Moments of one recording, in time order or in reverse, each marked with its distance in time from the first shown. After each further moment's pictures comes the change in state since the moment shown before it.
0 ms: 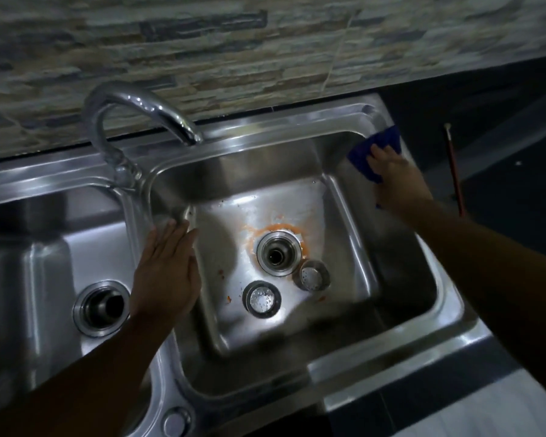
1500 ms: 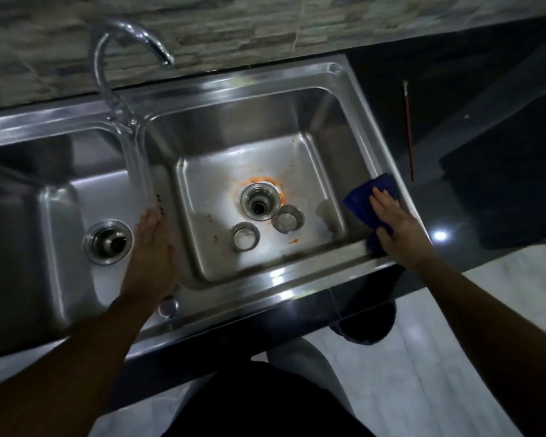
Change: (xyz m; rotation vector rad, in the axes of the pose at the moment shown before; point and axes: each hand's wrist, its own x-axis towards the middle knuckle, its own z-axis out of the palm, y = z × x) left_hand -0.117 0.017 -0.009 -0.156 -0.095 -0.118; right_hand -0.232 0.061 0.037 0.291 0.052 -0.176
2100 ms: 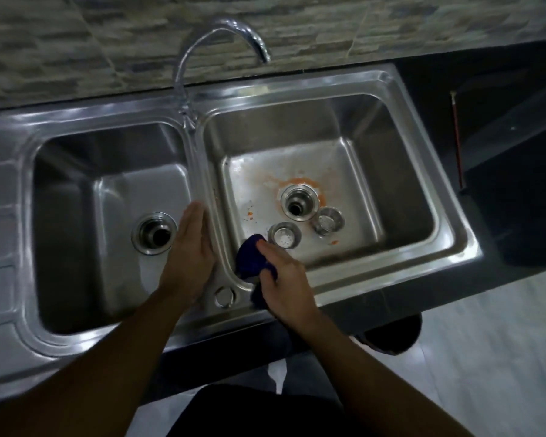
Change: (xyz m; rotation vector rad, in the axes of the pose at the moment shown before) left_hand -0.010 -0.027 -0.029 -0.375 0.014 -0.137; right_hand 0.003 -0.307 0.121 0.563 -0.019 0.135
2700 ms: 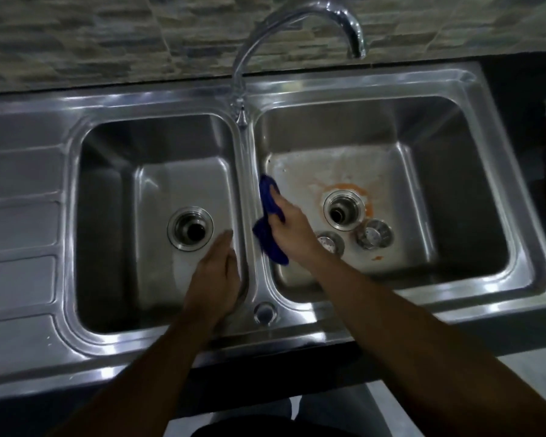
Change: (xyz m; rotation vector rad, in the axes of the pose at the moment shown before) left_hand -0.021 -0.030 -0.012 -0.089 -0.060 -0.298; right_hand 0.137 -0.024 0.049 0.153 -0.260 0.175
